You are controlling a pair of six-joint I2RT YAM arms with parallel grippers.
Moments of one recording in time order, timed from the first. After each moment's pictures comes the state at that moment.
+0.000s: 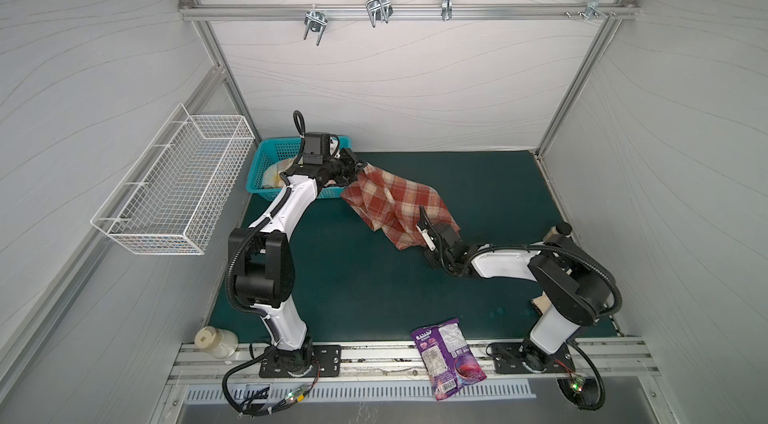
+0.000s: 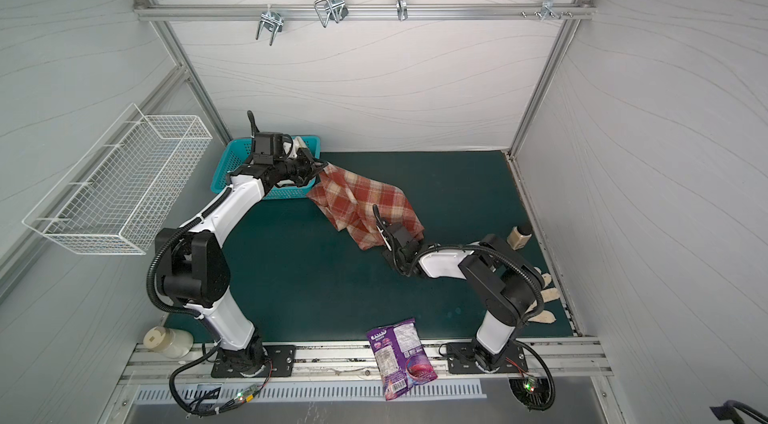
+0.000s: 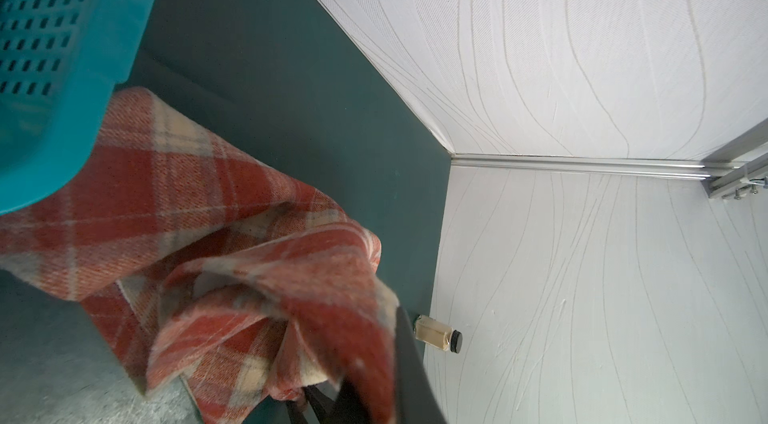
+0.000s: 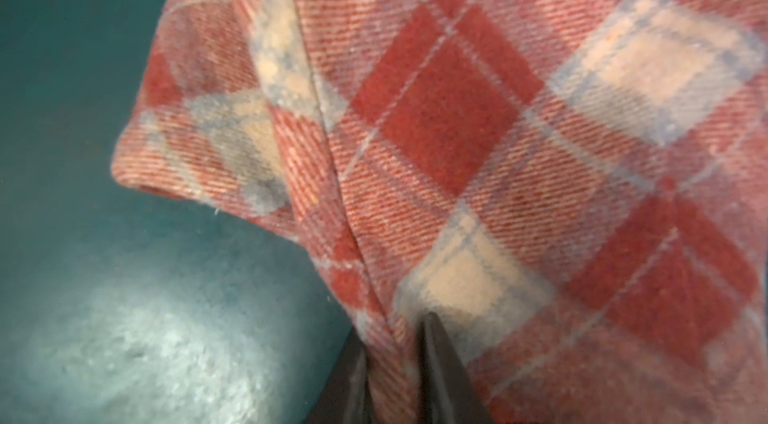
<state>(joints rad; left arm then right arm) -0.10 1.75 1.47 -0.37 0.57 -0.92 0.82 1.68 0.73 0.09 0.21 -0.01</state>
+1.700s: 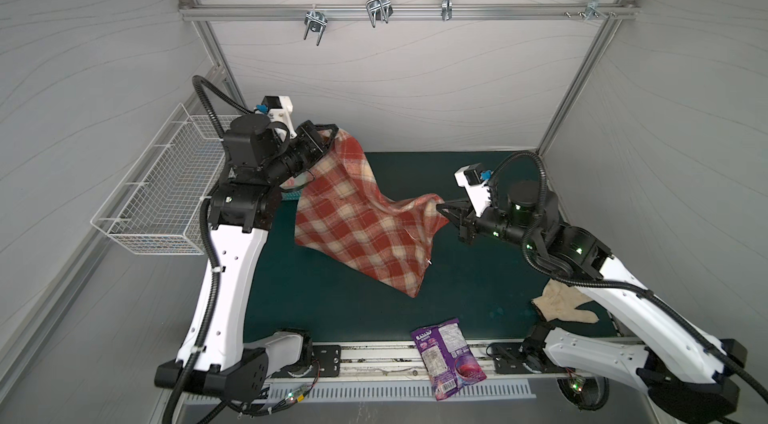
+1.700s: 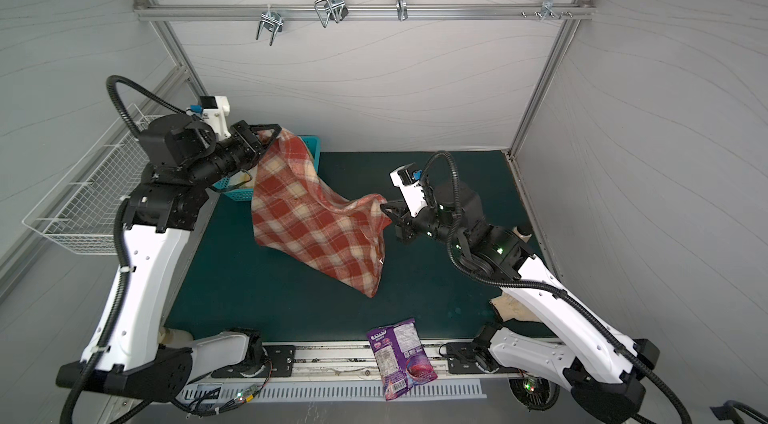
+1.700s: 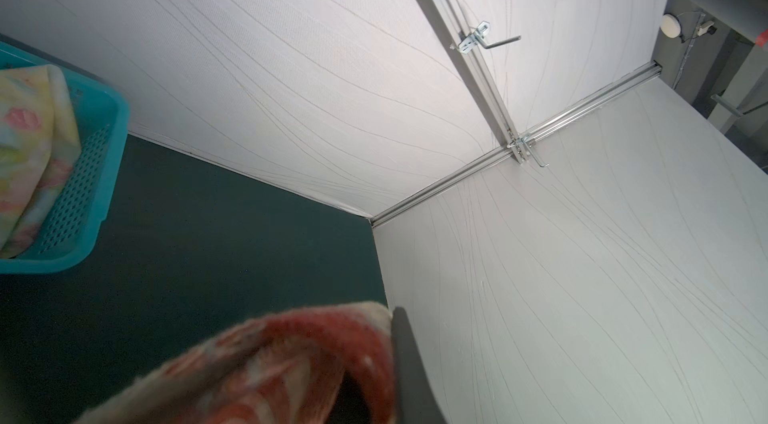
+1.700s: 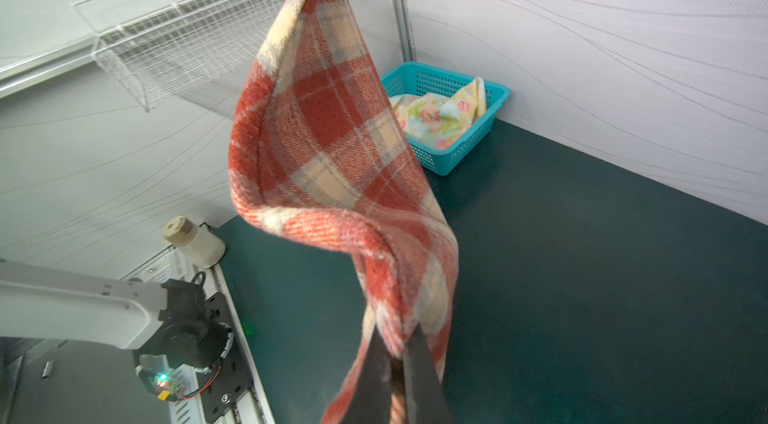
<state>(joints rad) -0.11 1.28 1.68 -0.59 0.43 -0.77 0.81 1.03 1.23 -0.53 -0.16 0.16</state>
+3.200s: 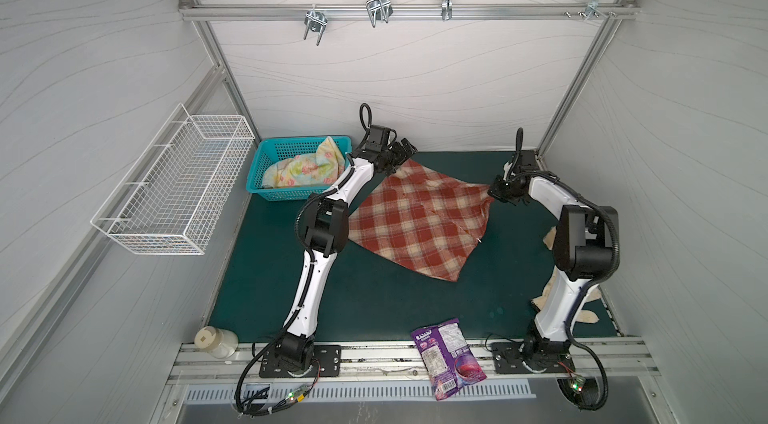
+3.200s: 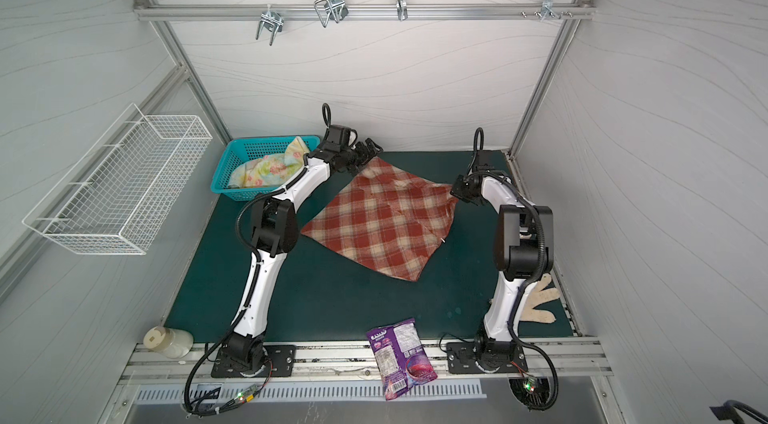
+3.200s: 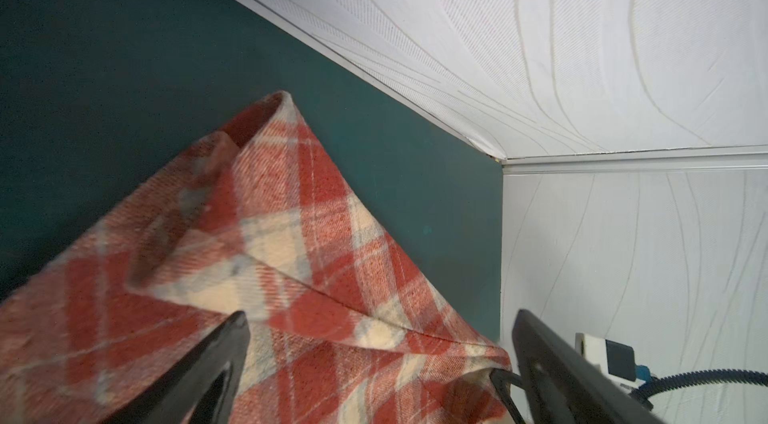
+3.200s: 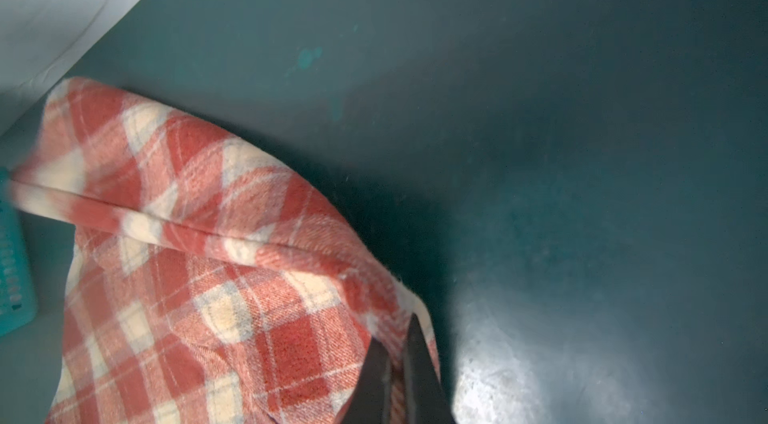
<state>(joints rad) -0.34 2.46 2.26 -0.43 0.38 -0.84 0.01 1.93 1.45 -0.54 -0.23 0.38</state>
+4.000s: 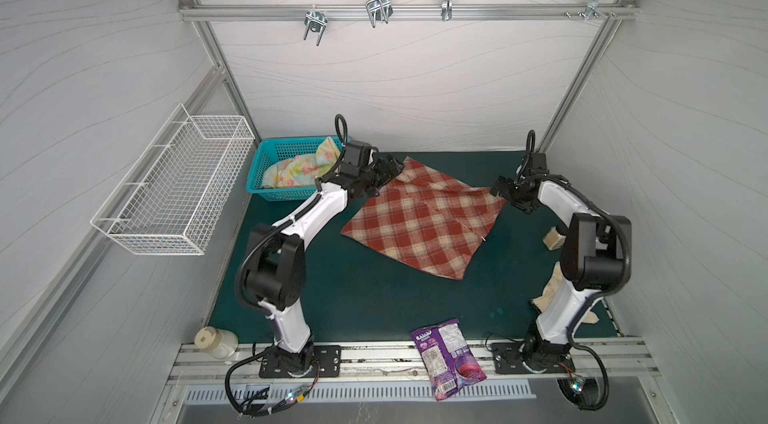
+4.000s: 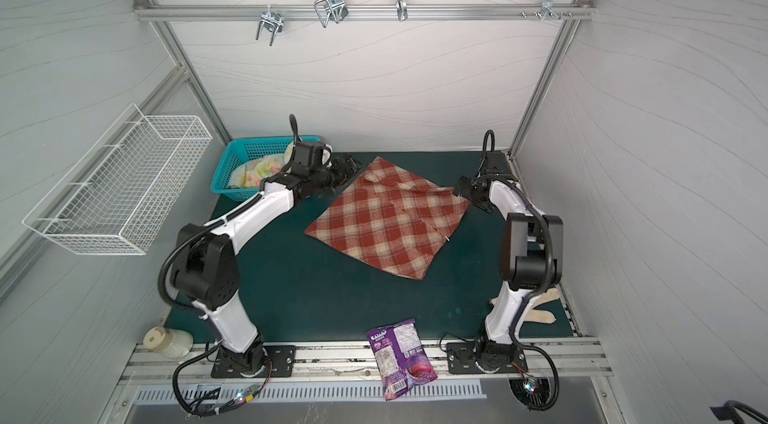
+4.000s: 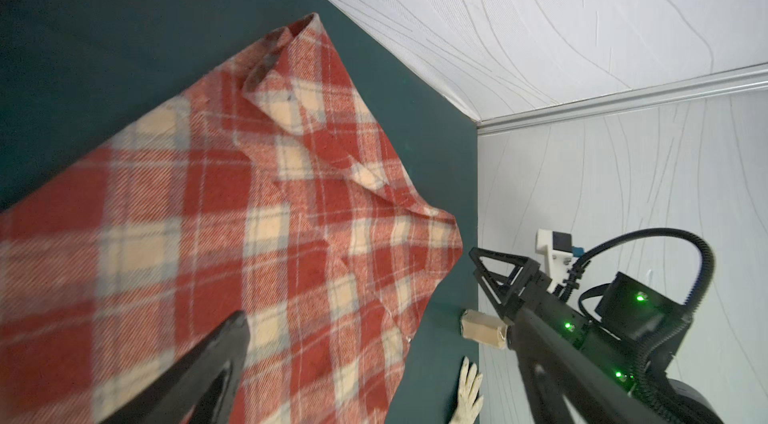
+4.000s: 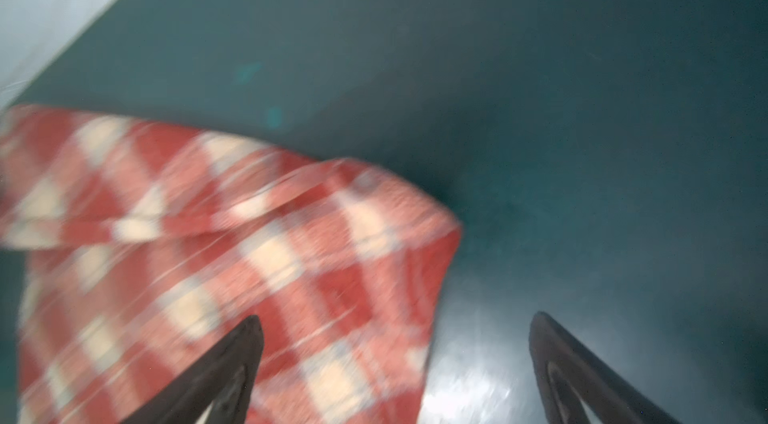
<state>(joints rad) -0.35 1.69 1.35 -0.26 0.32 -0.86 0.02 1.77 1.33 -0.55 -0.15 0.38</state>
